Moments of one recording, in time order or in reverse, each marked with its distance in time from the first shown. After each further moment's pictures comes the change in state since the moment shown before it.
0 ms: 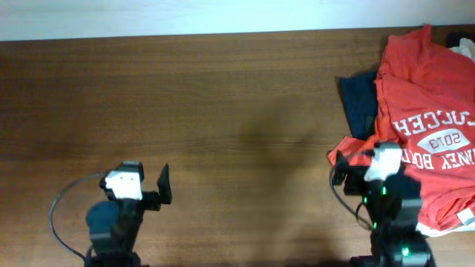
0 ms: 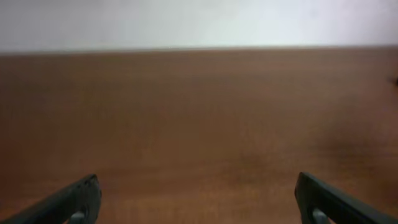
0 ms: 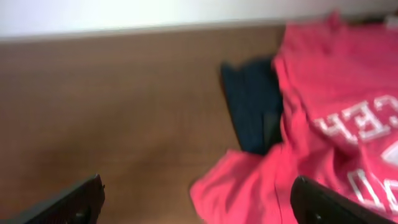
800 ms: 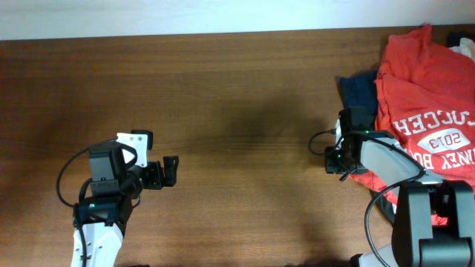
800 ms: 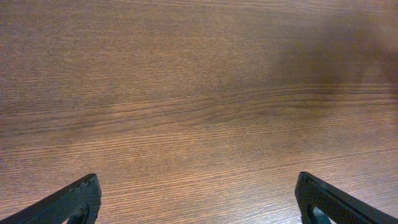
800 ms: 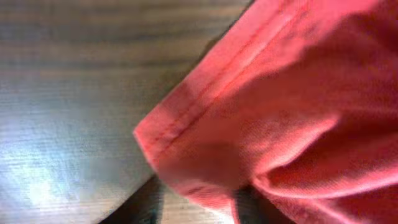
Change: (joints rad) left arm 0.001 0.633 0.377 -0.275 0.124 0.000; right arm 0.000 1.111 0.409 -0.237 0.024 0.009
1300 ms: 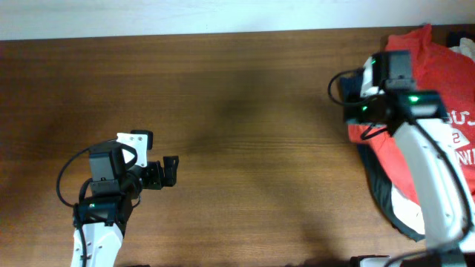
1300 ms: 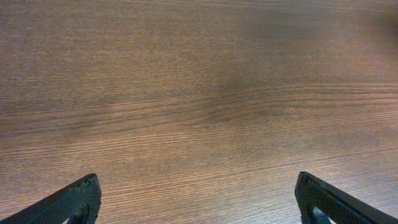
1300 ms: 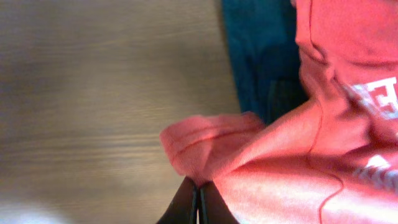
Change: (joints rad) left arm 0.000 0.000 0.000 0.000 0.000 0.000; right arm 0.004 -0.188 0.590 -0.435 -0.034 0.045
